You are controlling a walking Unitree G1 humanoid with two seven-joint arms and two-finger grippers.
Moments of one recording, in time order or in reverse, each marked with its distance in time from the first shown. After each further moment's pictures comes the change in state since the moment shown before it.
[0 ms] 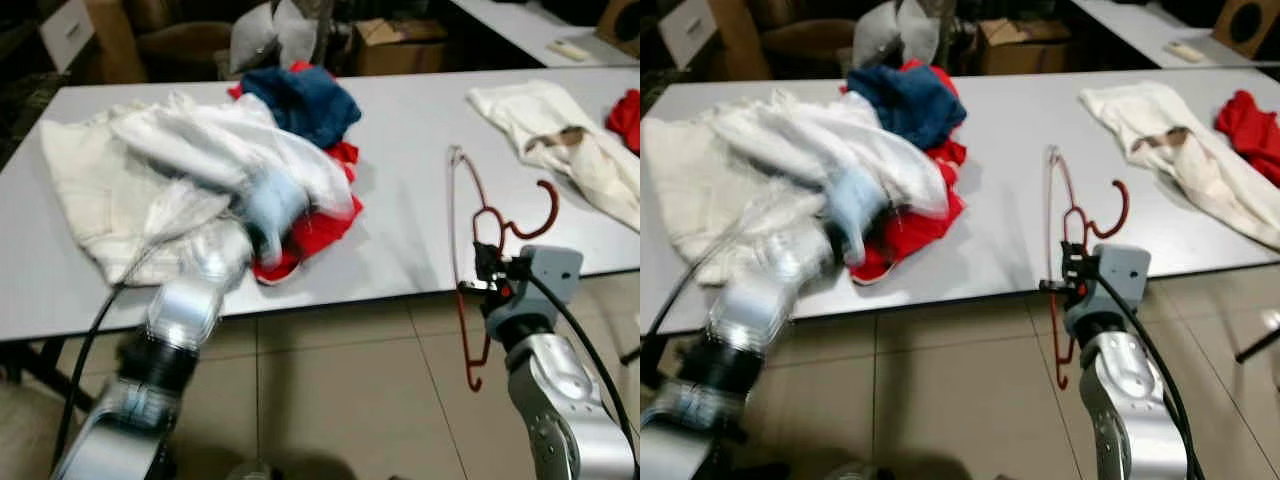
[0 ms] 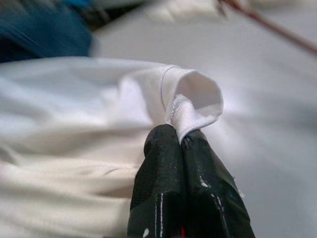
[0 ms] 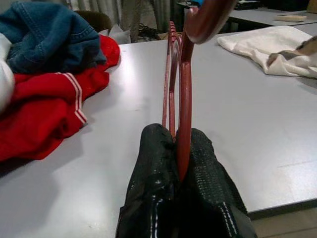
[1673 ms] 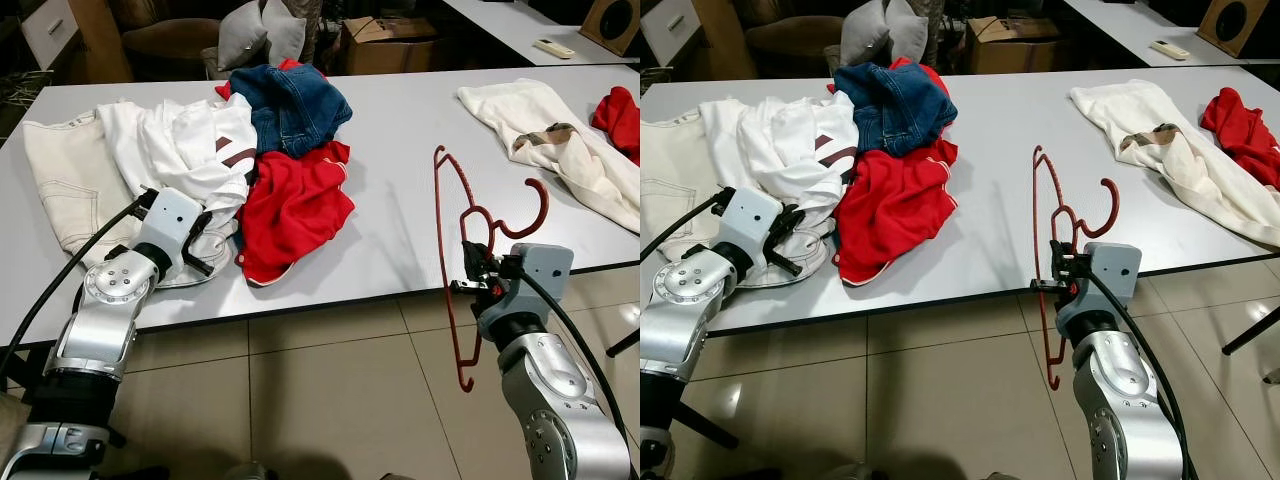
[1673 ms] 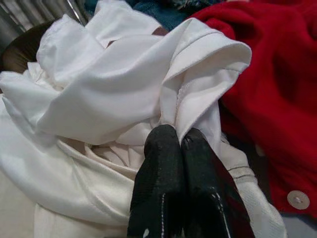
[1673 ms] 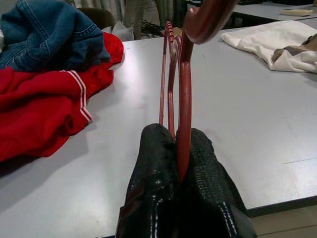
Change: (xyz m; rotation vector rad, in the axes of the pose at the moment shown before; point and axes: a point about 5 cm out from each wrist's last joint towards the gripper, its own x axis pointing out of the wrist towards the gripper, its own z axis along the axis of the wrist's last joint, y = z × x) left arm -0.079 0.072 -0.051 0.016 0.121 0.437; right arm 0.000 0.008 0.001 0.021 0.014 0.044
